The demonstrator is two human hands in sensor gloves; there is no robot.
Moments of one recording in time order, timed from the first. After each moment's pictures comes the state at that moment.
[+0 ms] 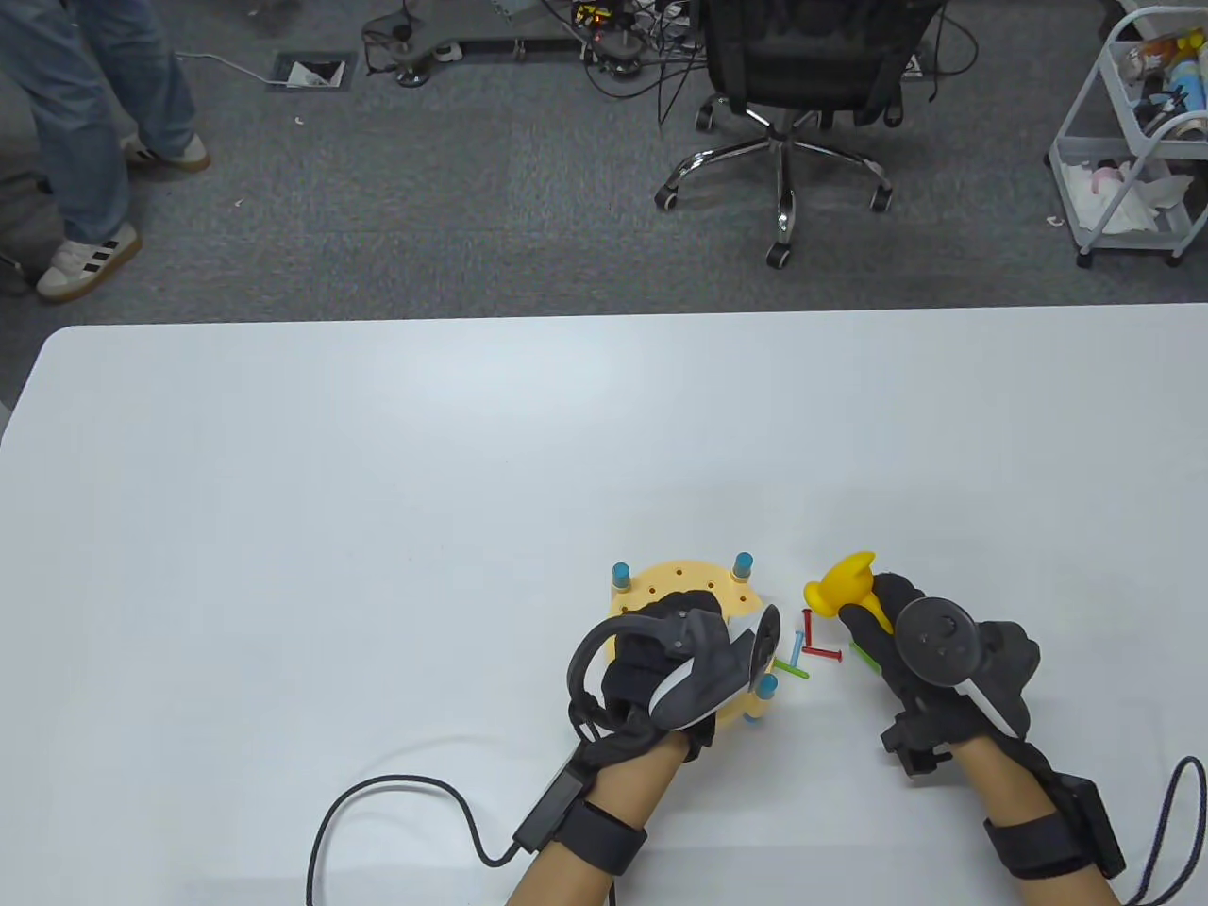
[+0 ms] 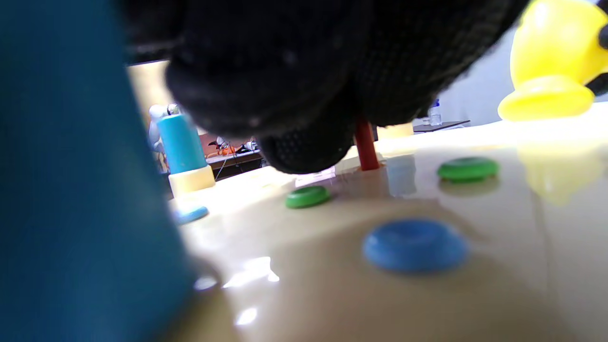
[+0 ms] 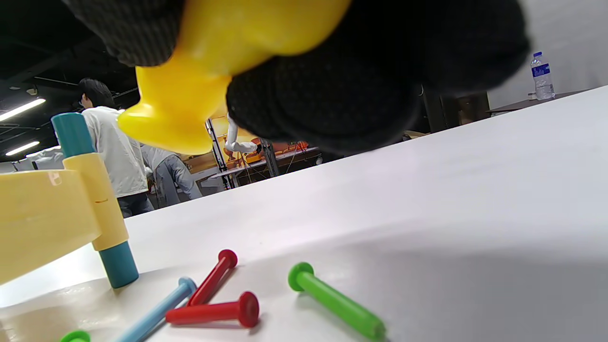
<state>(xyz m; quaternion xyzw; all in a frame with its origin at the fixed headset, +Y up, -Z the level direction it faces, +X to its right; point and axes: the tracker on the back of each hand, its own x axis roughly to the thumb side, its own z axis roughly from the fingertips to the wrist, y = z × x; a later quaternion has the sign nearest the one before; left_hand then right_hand) 0.032 -0.690 -0.238 0.04 -0.11 -0.11 0.99 0.261 -0.736 -0.238 -0.02 -0.09 0.98 0.15</state>
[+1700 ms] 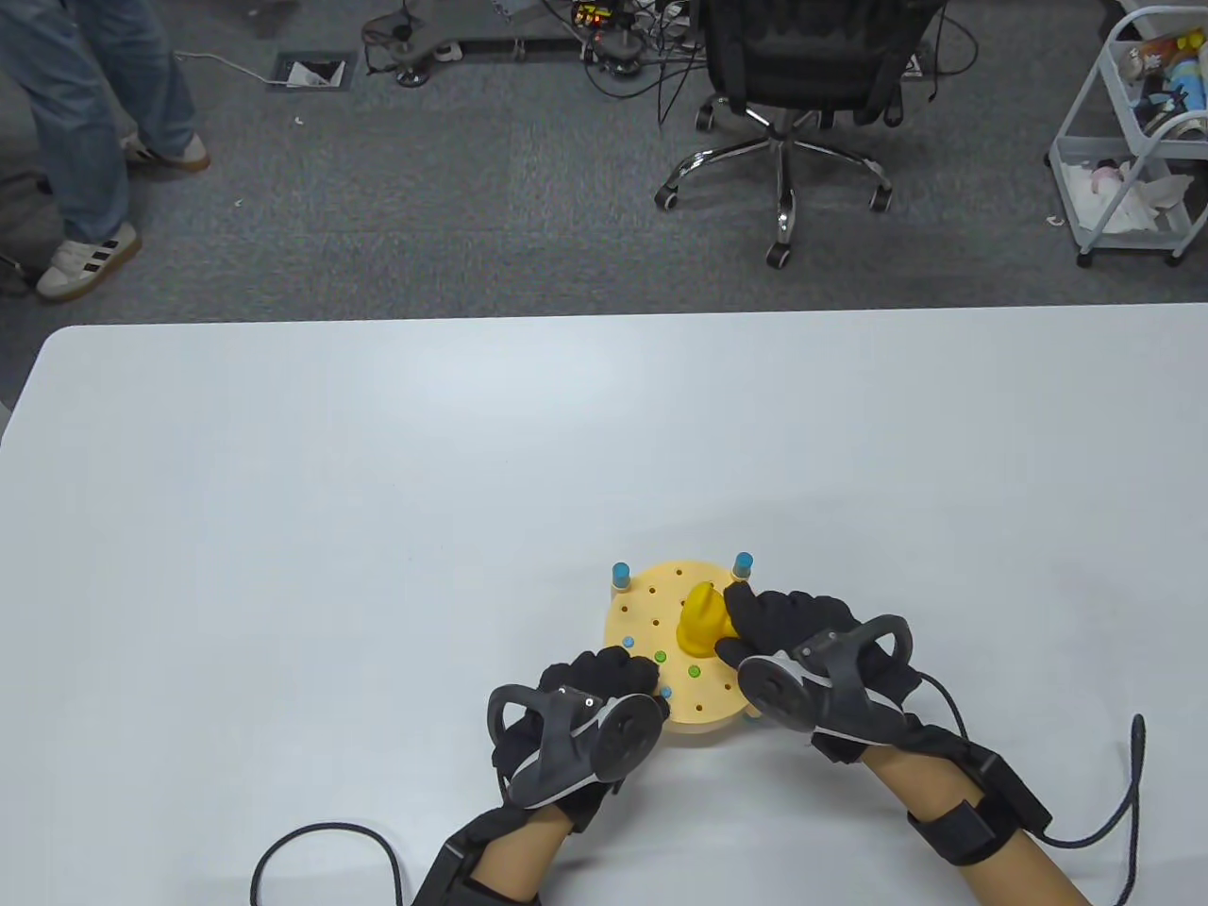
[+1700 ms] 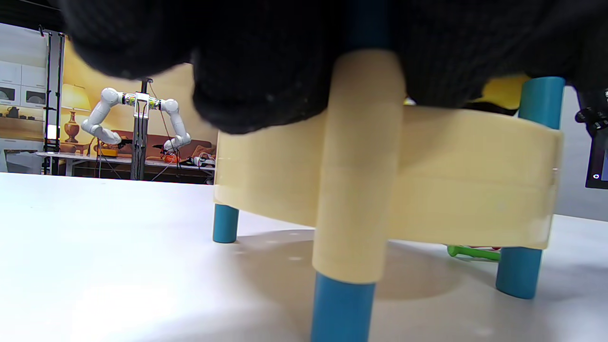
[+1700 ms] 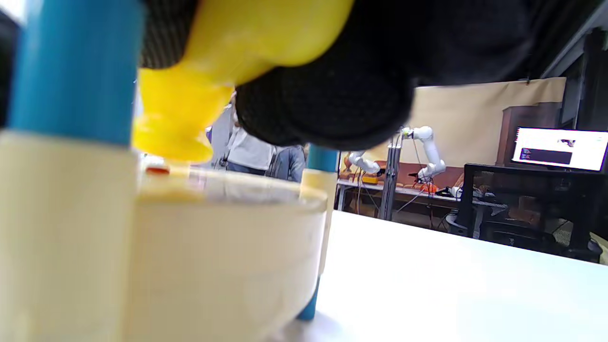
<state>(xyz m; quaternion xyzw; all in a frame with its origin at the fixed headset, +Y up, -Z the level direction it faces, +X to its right) -0.059 -0.720 -0.193 0.07 -0.20 0.08 0.97 0.145 -0.696 -0.223 0.20 -0.17 0.97 0.01</state>
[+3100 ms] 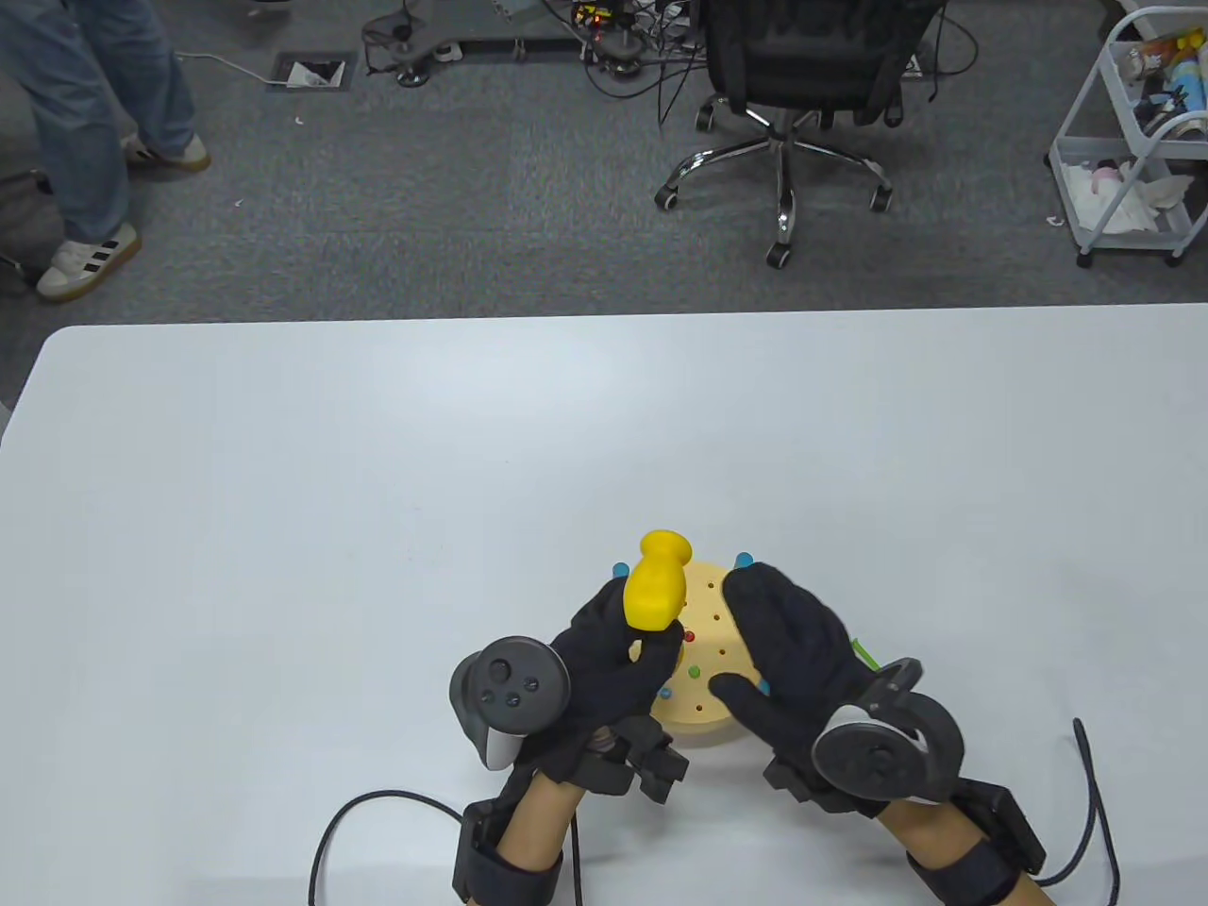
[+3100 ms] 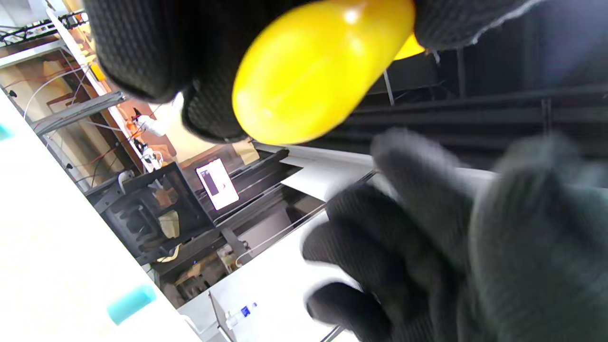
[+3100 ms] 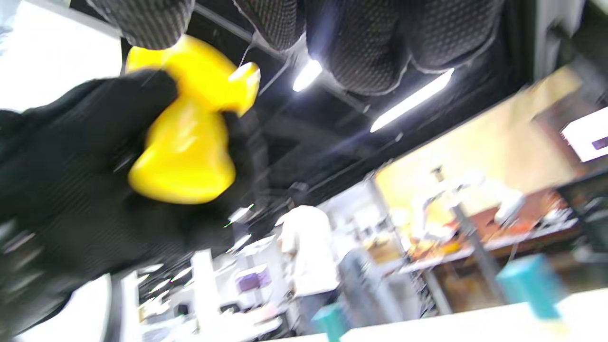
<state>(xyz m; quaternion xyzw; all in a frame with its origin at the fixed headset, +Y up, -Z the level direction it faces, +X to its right) -0.086 -0.663 -0.212 0.13 -0.18 0.54 0.81 0.165 -0.650 -0.175 0.22 -0.29 0.89 0.26</state>
